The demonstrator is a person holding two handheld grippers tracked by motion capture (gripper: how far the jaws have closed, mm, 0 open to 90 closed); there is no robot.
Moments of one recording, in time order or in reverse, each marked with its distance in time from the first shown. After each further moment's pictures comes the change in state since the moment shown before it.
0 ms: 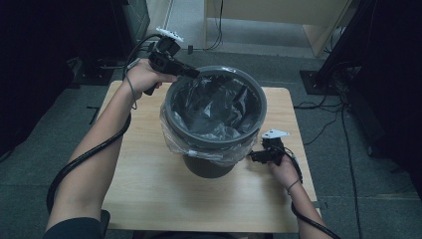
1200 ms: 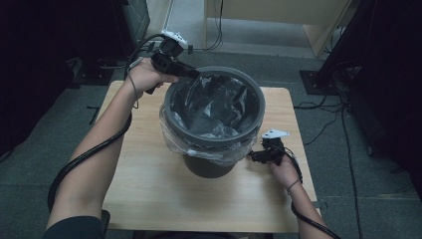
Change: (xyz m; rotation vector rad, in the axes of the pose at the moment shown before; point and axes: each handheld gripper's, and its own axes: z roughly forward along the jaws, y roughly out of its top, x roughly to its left) left arm -0.001 0.002 0.008 0.035 0.053 0.064; right arm 0.000 0.000 0.000 0.000 0.000 0.000
